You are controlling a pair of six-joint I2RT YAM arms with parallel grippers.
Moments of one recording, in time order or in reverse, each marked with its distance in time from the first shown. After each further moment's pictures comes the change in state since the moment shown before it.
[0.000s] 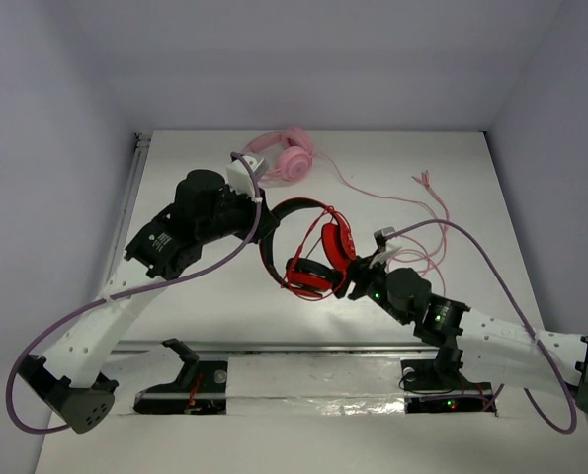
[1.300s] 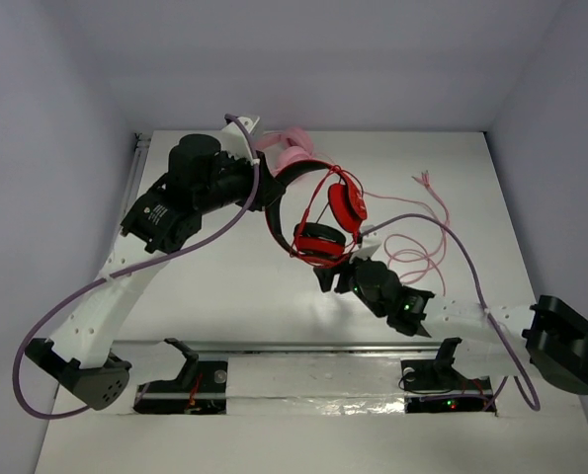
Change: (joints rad) left arm 0.039 0.143 0.276 -0.039 0.024 -0.052; right arm -0.025 0.300 0.014 0.132 0.095 -0.069
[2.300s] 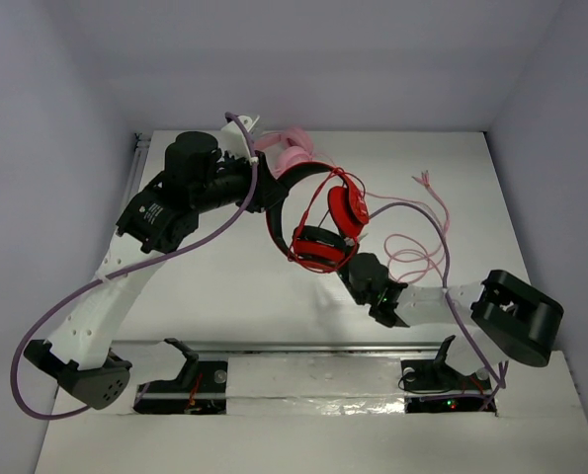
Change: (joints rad) left arm 0.000 0.007 0.048 -0.039 0.073 -0.024; right arm -0.046 0.293 0.048 0.489 0.089 -0.335
